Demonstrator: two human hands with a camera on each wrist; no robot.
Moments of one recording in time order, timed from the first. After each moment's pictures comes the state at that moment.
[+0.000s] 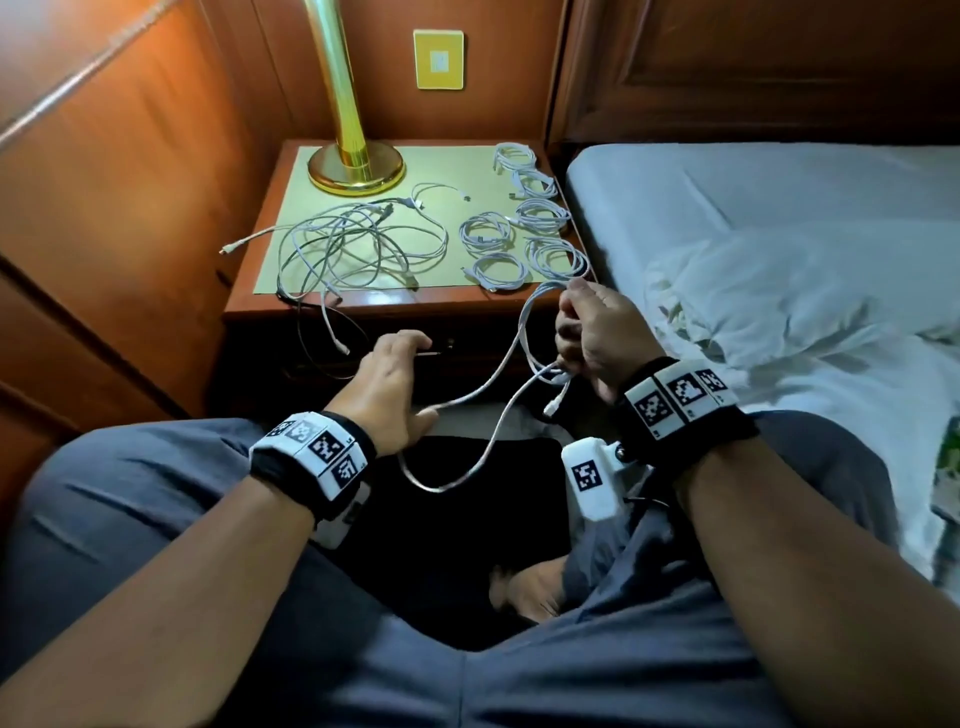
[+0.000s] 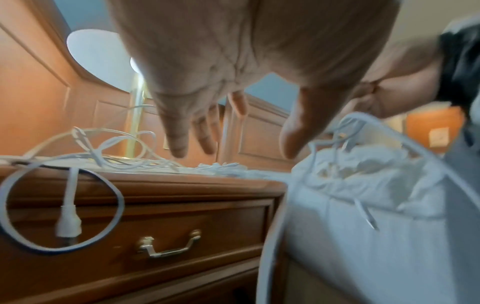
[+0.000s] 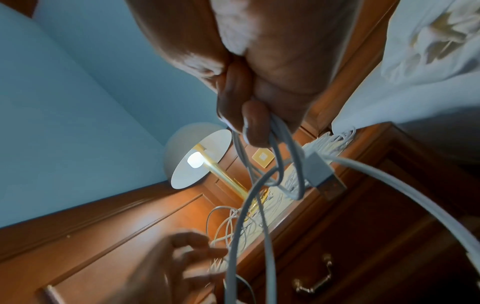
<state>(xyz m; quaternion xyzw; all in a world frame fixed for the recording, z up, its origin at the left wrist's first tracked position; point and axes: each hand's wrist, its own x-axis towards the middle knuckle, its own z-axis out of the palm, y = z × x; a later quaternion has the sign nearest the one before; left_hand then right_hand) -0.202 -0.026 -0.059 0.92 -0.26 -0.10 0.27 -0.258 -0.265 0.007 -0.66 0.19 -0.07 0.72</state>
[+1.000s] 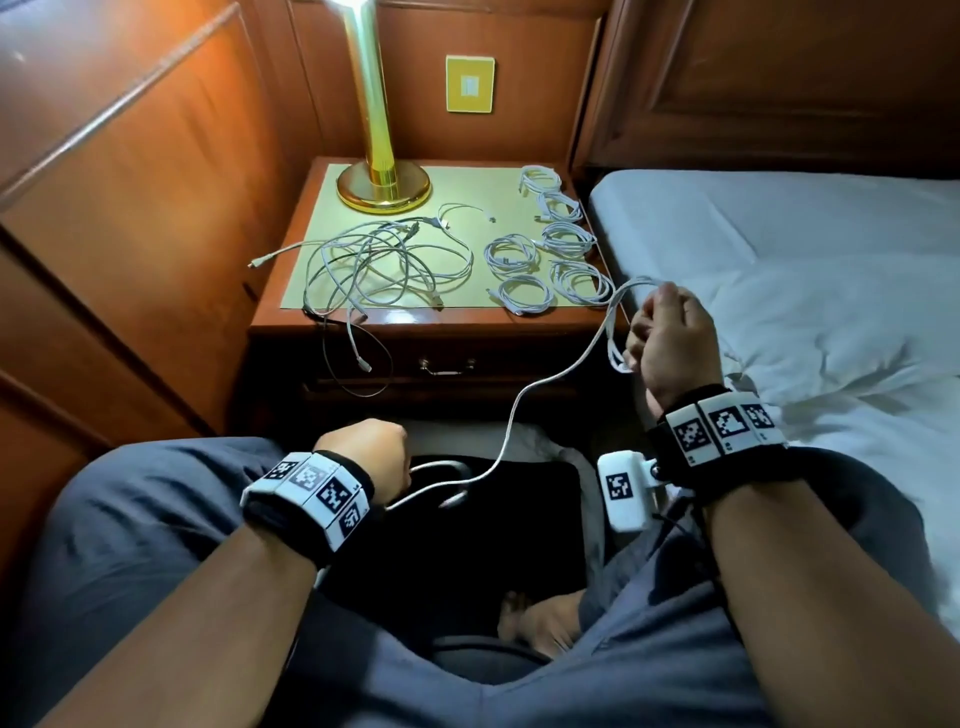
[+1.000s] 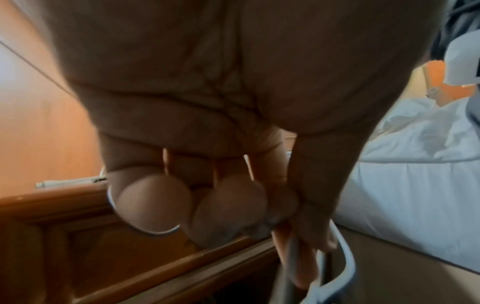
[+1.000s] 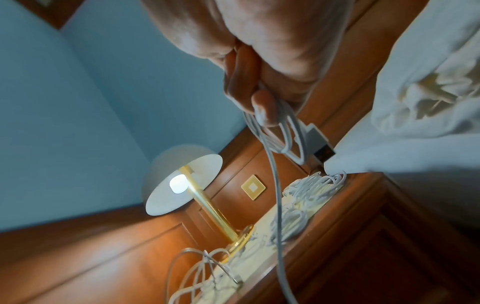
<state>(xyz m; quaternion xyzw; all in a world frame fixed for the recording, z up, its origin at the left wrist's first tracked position) -0.207 -0.005 -0.055 0.95 -0.19 -0.25 -0.04 -0.246 -0.291 0.002 -0.64 0.23 -0.24 0.69</state>
